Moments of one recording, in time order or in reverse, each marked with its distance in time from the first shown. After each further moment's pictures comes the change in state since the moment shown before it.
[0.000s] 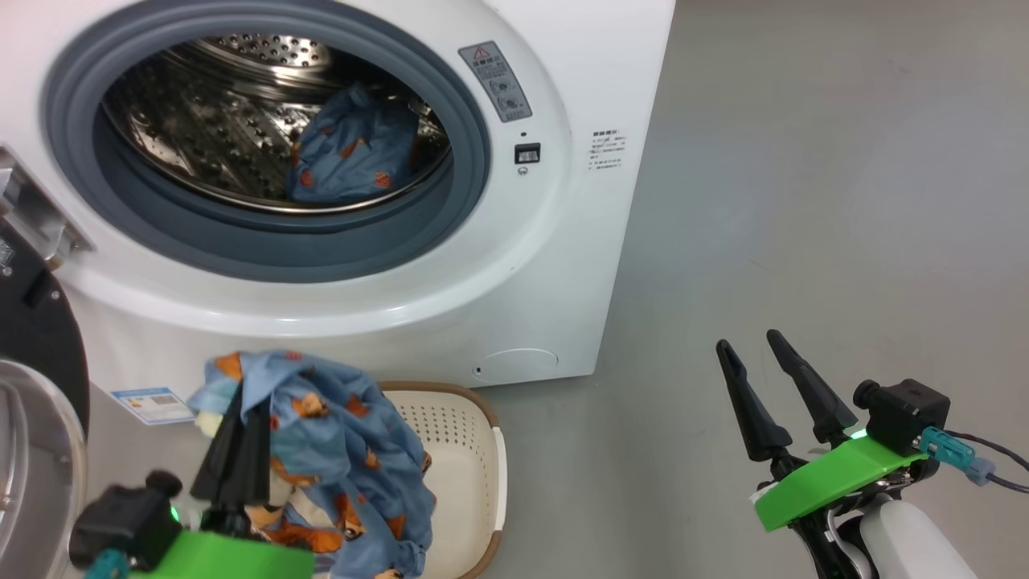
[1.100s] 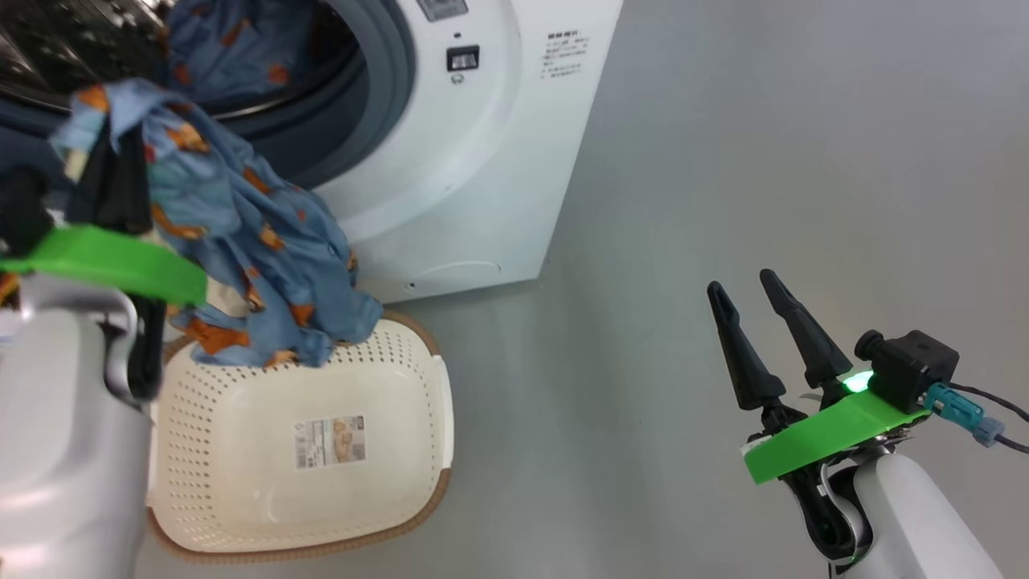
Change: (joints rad) left arm -0.678 0.079 0.026 0.513 -0.014 -0.024 0.045; right arm -0.077 0.013 0.001 -0.058 0.000 0.000 0.000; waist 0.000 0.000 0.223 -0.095
